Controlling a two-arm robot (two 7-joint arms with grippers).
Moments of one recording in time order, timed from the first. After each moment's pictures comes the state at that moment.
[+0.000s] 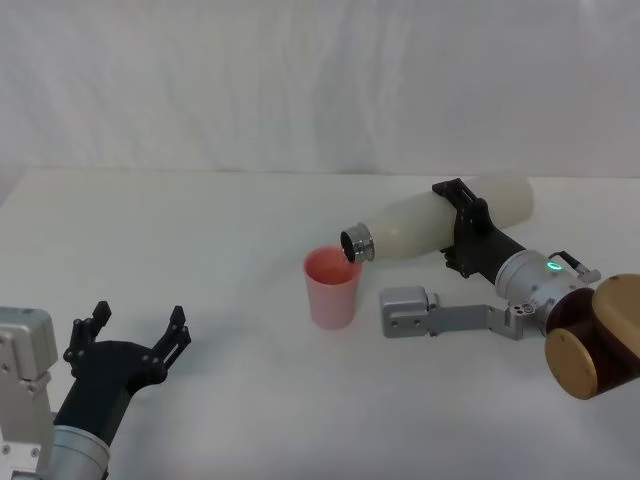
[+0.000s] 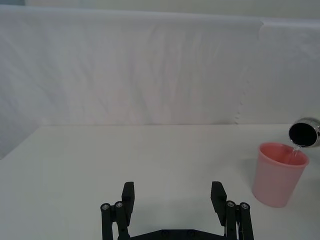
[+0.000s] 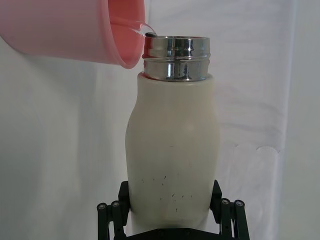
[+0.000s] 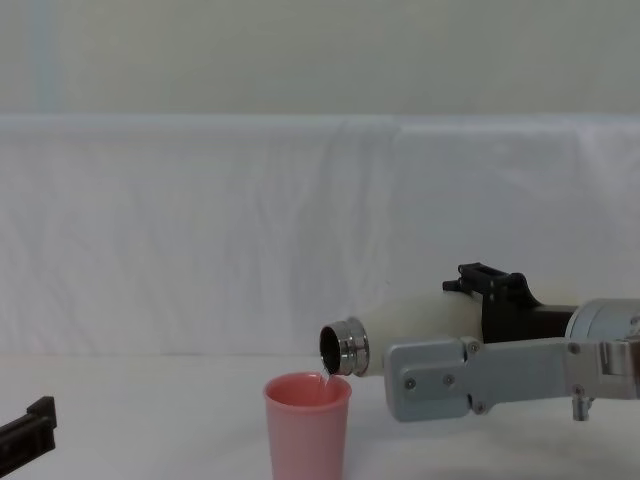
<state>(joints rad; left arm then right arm) 0.27 0.24 0.04 -1.85 -0.25 -0.02 -0.02 0.53 0.38 -0.68 -1.38 -1.01 0.10 0.21</state>
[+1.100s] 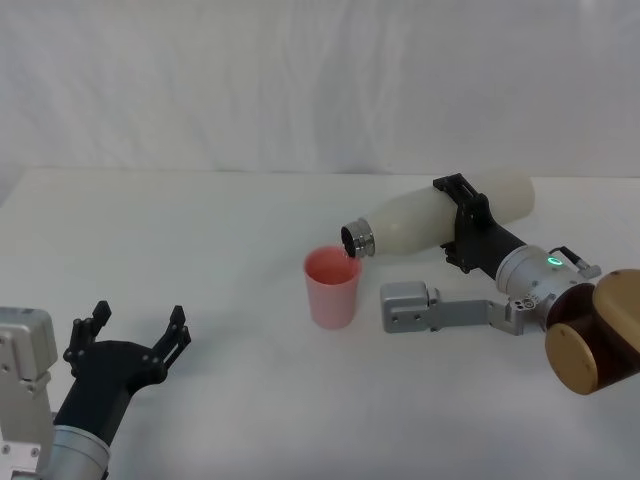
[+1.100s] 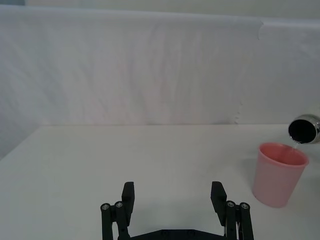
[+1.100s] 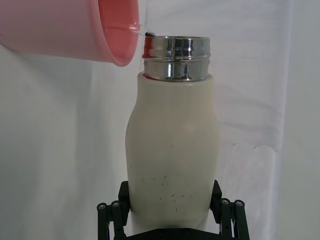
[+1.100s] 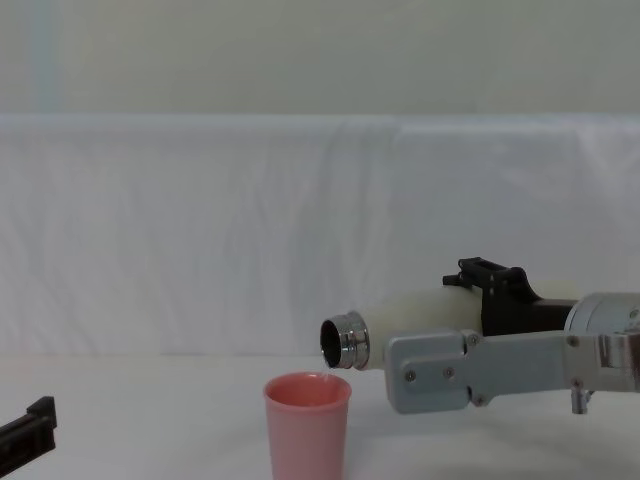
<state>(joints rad) 0.27 0.24 0.04 -1.85 -0.25 -0.02 -0.02 0.54 0.38 -0.68 -1.37 -1.01 0.10 0.21</state>
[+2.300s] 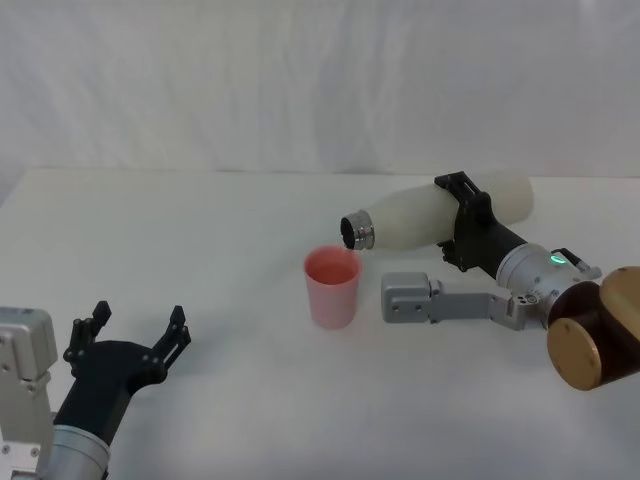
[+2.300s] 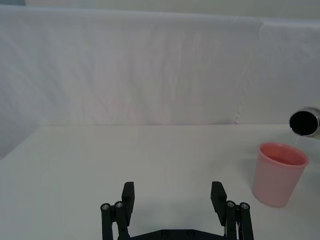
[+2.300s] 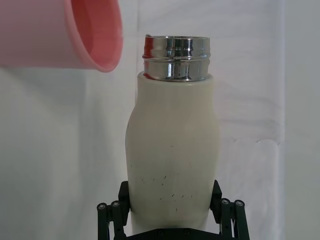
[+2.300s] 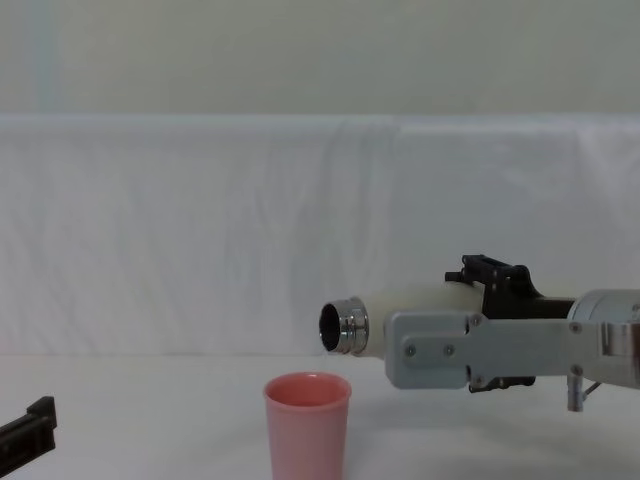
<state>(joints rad) 0.27 0.24 0.04 -1.85 -0.25 -0.02 -0.02 0.53 0.36 -0.65 -1.37 -0.95 0.09 0.21</state>
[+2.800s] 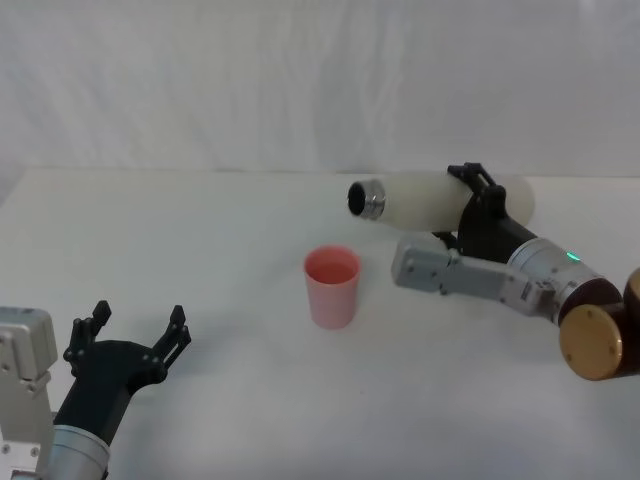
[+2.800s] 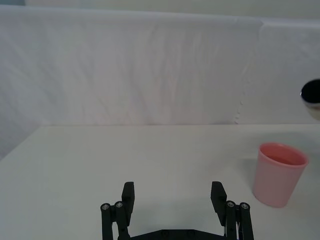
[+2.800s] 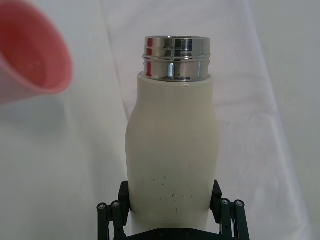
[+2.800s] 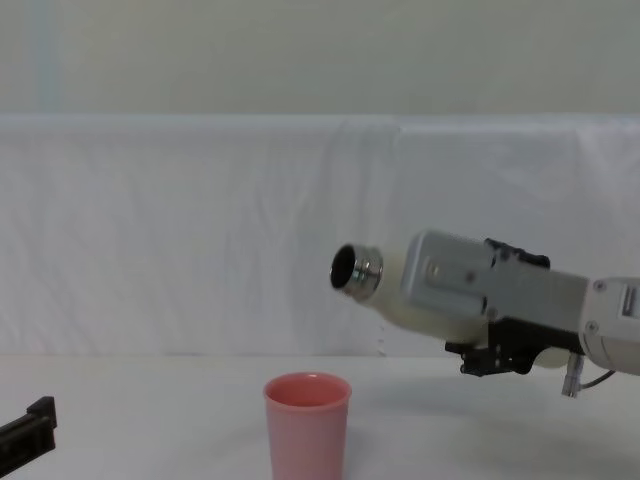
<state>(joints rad) 0.27 0.24 0.04 -1.85 -0.25 -0.02 -0.02 0.48 0.32 -0.55 -1.39 -0.77 0.07 0.20</state>
